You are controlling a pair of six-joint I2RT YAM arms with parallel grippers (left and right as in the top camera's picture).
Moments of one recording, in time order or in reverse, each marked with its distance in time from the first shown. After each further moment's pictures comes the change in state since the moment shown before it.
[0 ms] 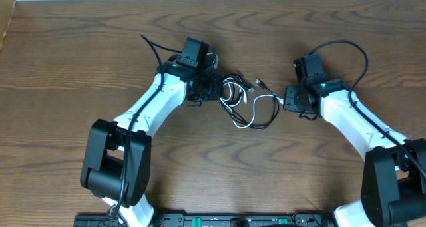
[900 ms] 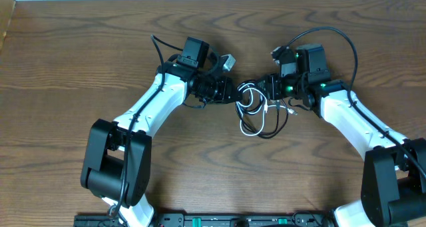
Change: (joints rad) left arm -0.001 0.000 0.000 0.021 0.411 0.119; right arm 0.002 0.002 -0.004 0.329 -0.537 -0.253
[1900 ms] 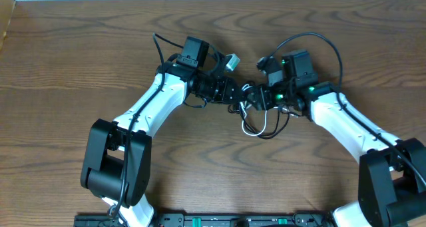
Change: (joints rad) left arm 0.000 0.000 0.000 0.009 0.122 0.083; right arm 0.090 0.000 0.000 -0.061 0.004 -0.085
